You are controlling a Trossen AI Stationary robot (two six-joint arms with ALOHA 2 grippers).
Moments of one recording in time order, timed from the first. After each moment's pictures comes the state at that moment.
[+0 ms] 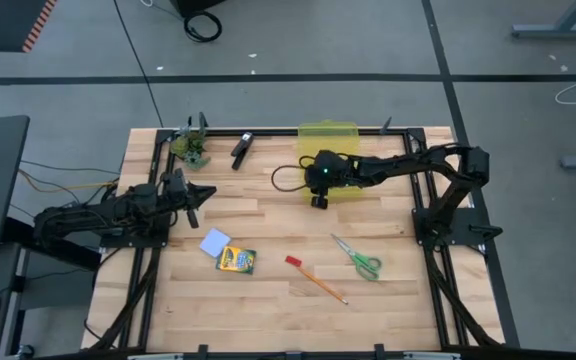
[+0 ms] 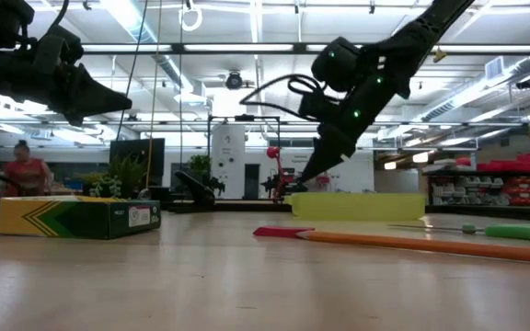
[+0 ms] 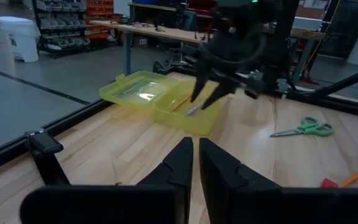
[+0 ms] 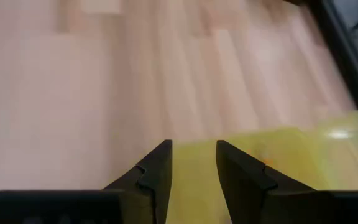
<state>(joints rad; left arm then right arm) 0.11 0.08 0.07 -0.10 -0.29 -0.15 -0.28 1.67 0.91 -0.04 0.08 -0.20</state>
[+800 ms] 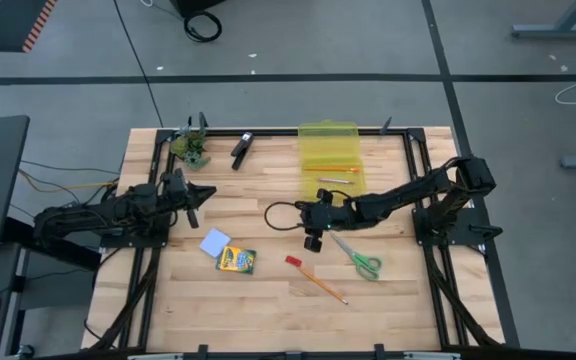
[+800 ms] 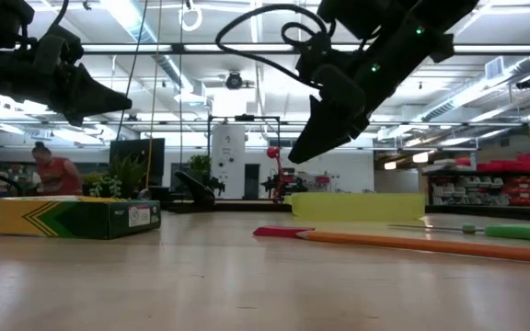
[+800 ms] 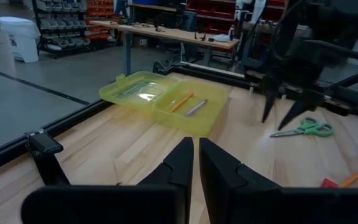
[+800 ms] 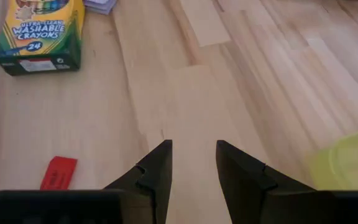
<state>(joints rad) 0.11 0.08 0.07 -0.10 -0.29 -0.15 0.13 1.67 0.91 -0.03 0.33 0.28</state>
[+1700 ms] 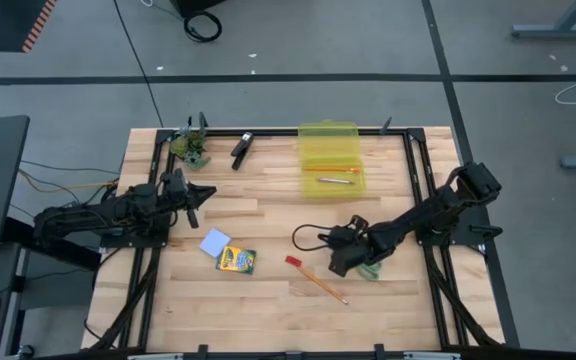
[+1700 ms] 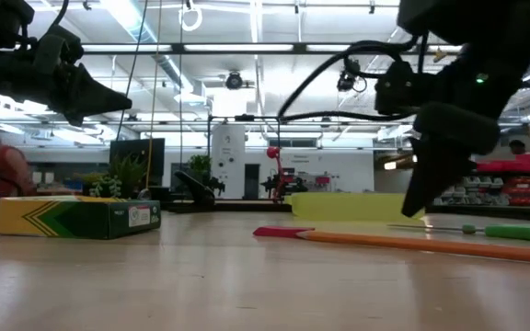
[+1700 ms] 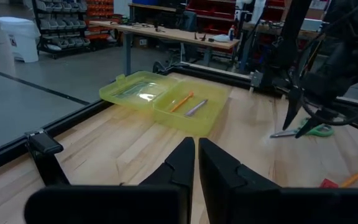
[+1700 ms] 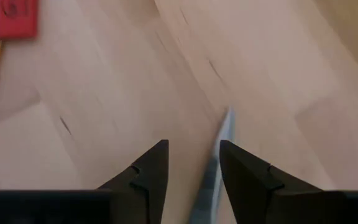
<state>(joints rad) 0.11 0.08 0.07 -0.10 -0.29 -0.15 0.41 1.67 0.84 -0.46 0.44 0.86</state>
